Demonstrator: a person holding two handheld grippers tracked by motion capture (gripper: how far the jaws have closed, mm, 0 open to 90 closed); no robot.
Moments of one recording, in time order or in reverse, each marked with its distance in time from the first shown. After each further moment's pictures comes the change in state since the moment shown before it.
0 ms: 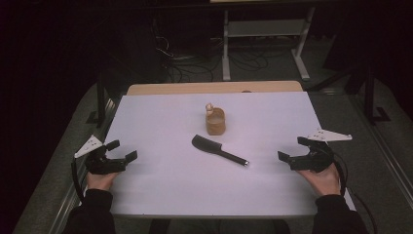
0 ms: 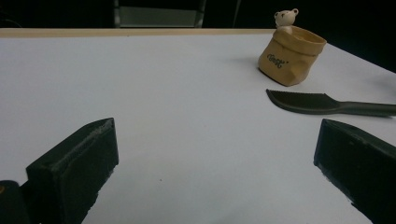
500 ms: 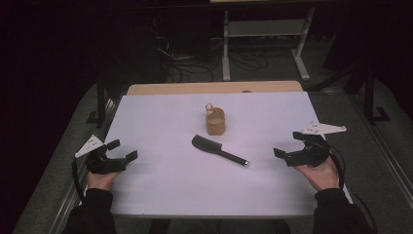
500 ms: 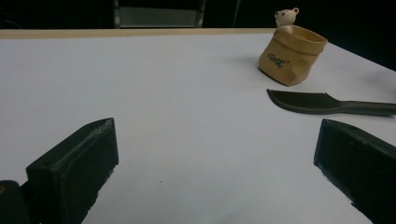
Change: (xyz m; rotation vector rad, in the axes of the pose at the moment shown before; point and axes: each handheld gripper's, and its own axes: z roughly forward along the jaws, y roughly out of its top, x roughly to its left) left arm 0.001 0.000 0.001 -0.006 0.002 -0.001; right arm 0.010 0.024 0.003 0.034 0.032 -0.054
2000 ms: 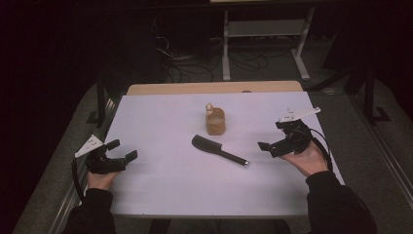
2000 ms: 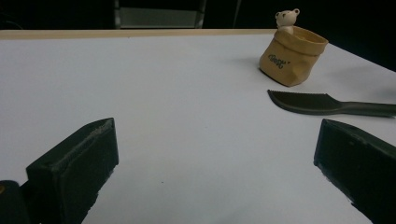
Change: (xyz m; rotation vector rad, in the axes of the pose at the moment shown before) left arm 0.001 0.000 0.000 -0.001 -0.002 0.000; right arm 0.023 0.052 0.027 0.117 0.061 -0.148
